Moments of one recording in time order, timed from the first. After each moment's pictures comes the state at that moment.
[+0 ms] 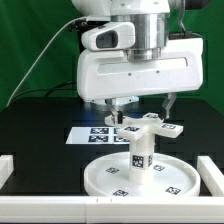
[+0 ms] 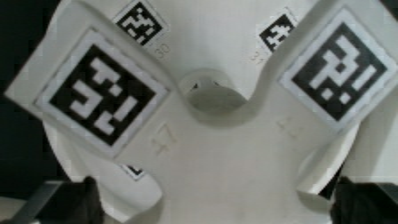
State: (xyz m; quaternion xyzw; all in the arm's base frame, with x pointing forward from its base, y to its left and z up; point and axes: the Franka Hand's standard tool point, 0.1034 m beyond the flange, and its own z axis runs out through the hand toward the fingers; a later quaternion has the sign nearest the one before) arm 0.564 0.024 0.112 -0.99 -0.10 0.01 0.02
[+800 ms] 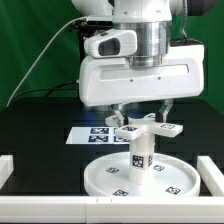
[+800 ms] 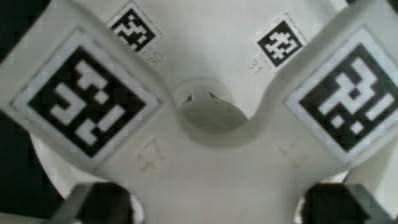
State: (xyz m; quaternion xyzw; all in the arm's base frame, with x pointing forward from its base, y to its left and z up) arm 0.561 0.026 0.103 -0.99 -0.10 0.01 0.02
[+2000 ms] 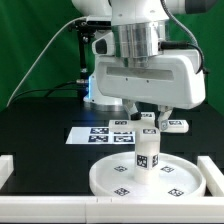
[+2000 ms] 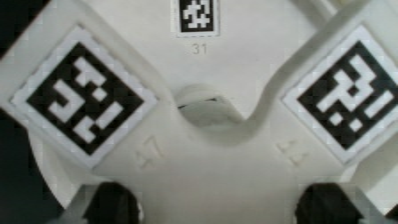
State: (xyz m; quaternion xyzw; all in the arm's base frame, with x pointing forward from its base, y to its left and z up) arm 0.562 0.036 0.102 -0.90 0.43 0.02 0.05
